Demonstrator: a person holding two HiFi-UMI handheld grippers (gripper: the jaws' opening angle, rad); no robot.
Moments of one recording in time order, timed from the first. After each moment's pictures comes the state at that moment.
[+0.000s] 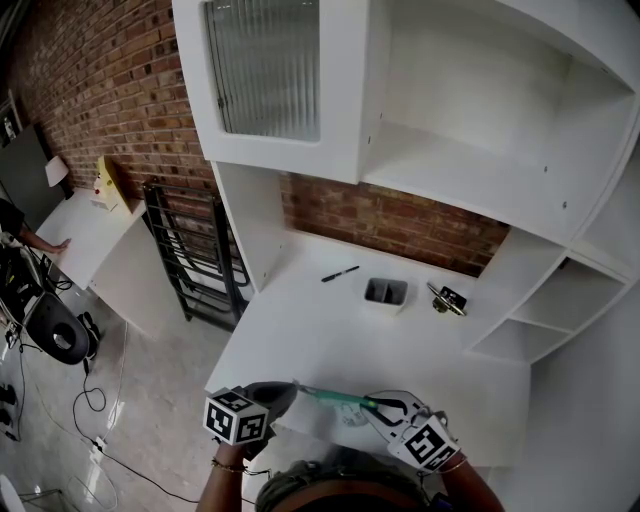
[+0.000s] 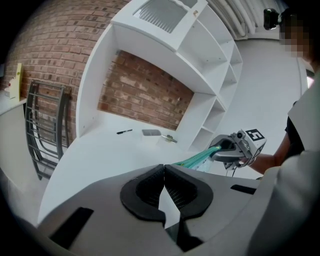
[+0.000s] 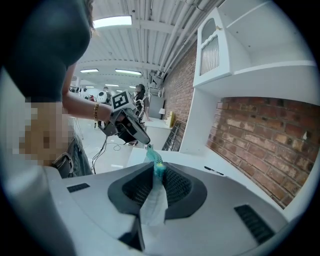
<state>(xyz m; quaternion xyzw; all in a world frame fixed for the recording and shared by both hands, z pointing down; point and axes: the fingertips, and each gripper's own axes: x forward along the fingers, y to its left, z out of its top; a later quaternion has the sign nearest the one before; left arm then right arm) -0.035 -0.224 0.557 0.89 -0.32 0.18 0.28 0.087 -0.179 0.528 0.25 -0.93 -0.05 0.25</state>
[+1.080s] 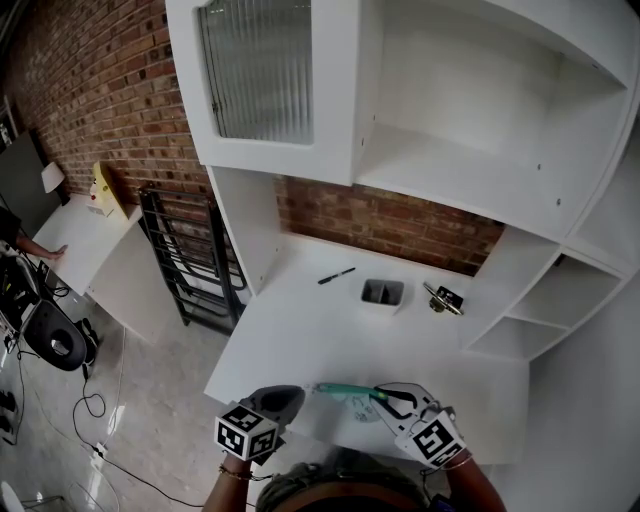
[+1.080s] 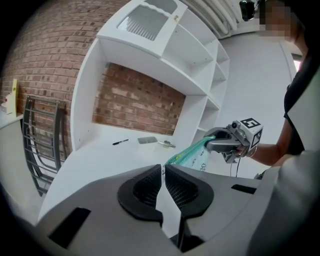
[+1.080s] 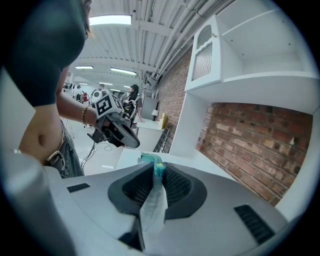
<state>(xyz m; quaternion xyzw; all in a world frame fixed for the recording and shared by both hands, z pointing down) -0.018 -0.218 0.548 0.91 -0.32 0.15 0.21 0.107 -0.194 0.509 0.30 -0.92 -0.07 0.25</state>
